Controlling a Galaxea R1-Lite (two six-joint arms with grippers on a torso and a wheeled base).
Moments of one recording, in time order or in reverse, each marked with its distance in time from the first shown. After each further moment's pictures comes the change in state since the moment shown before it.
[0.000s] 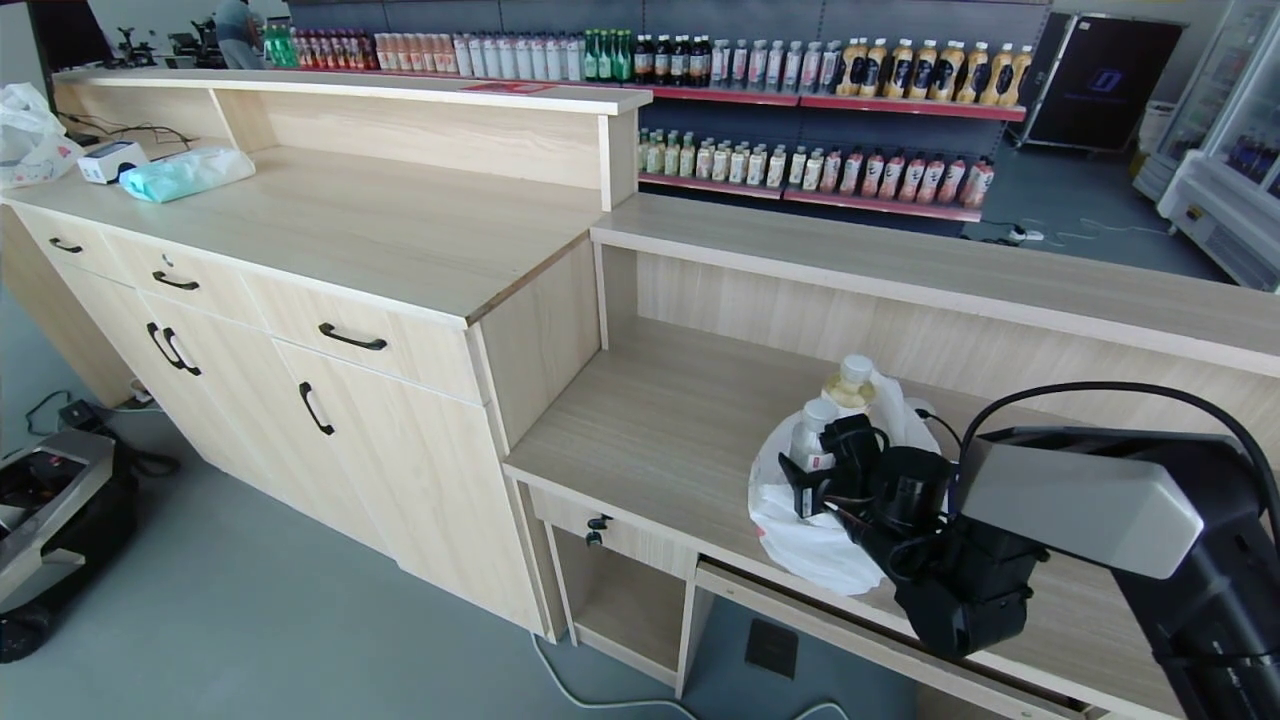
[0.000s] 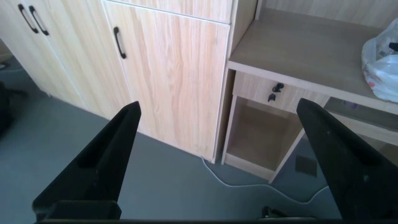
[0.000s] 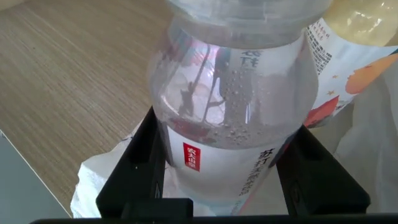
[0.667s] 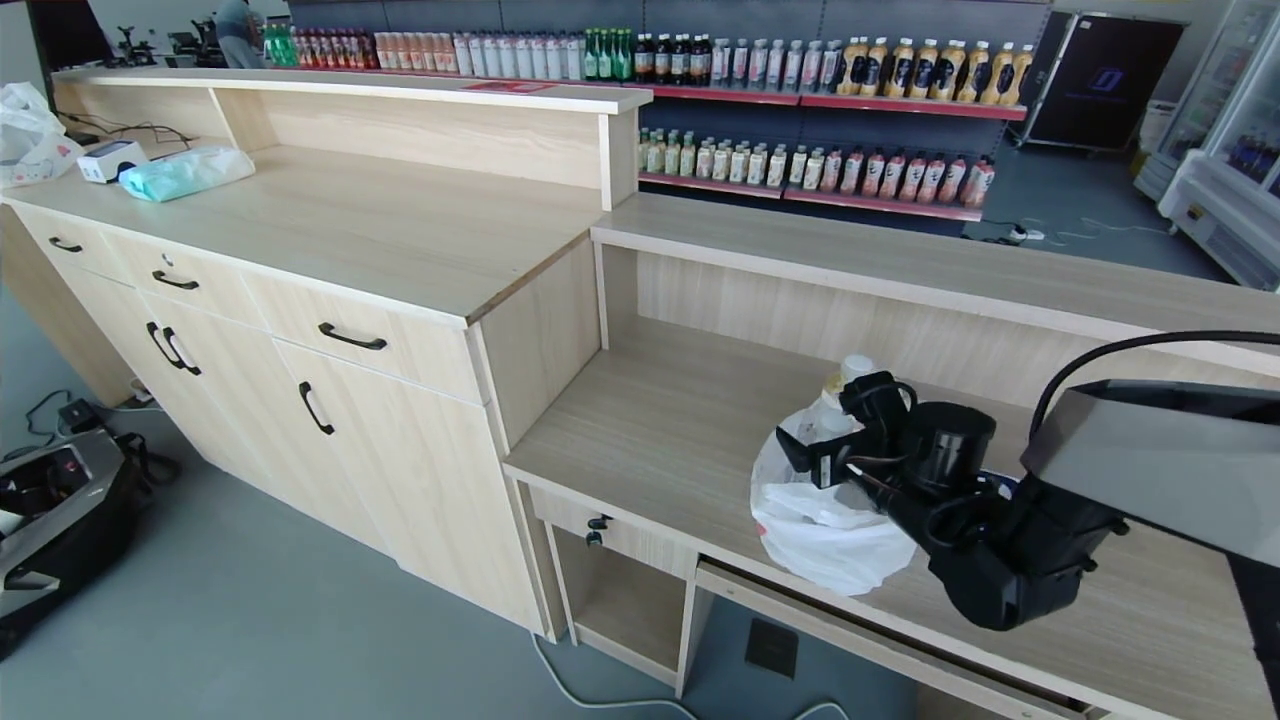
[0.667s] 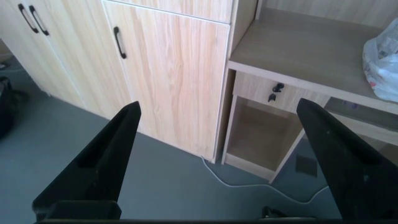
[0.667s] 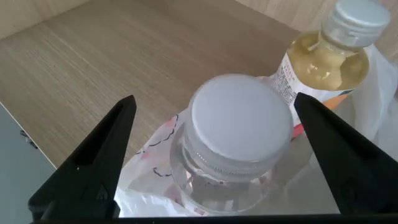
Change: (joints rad) left arm 0.000 0.000 0.000 0.000 0.000 0.000; right arm -0.001 -0.244 0.069 0.146 0.009 -0.023
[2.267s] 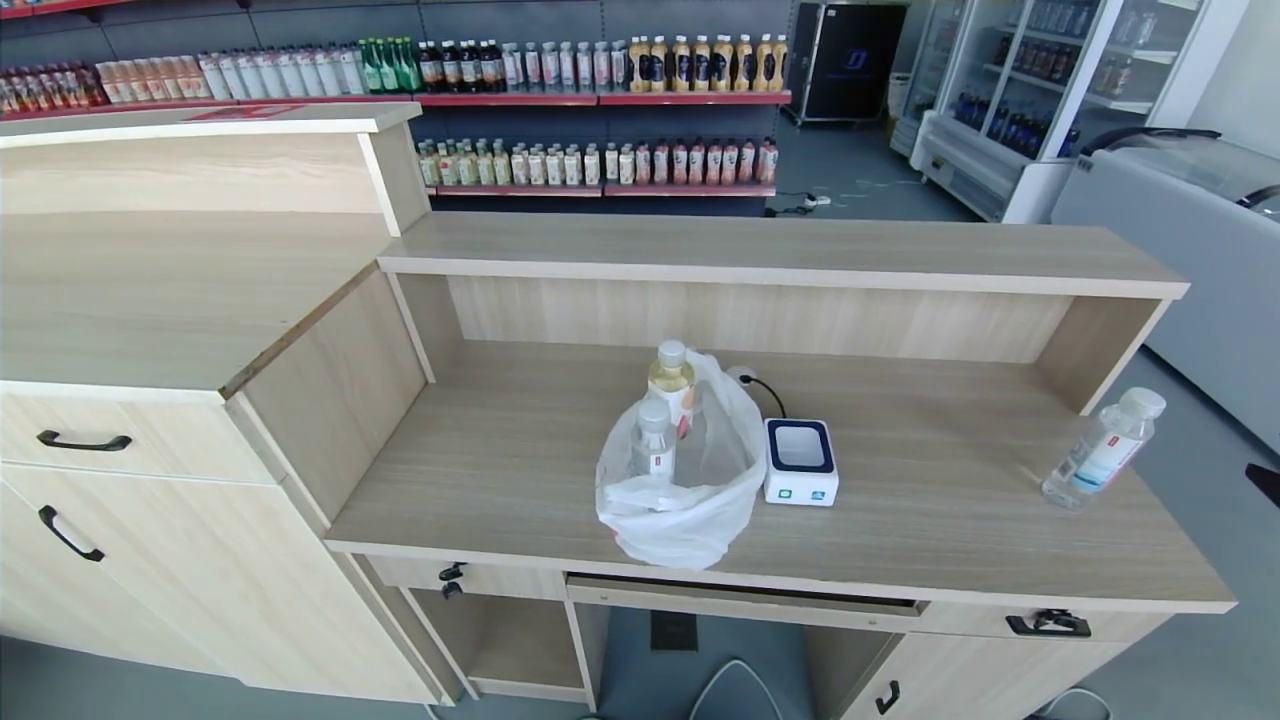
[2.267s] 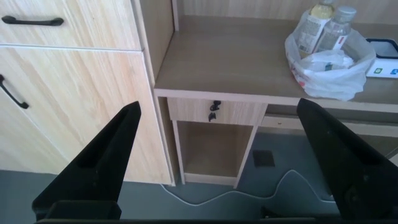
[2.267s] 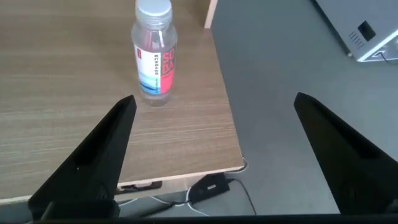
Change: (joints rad) left arm 0.000 0.000 0.000 0.000 0.000 0.000; right arm -1.139 -0.389 0.210 0.346 0.577 -0.149
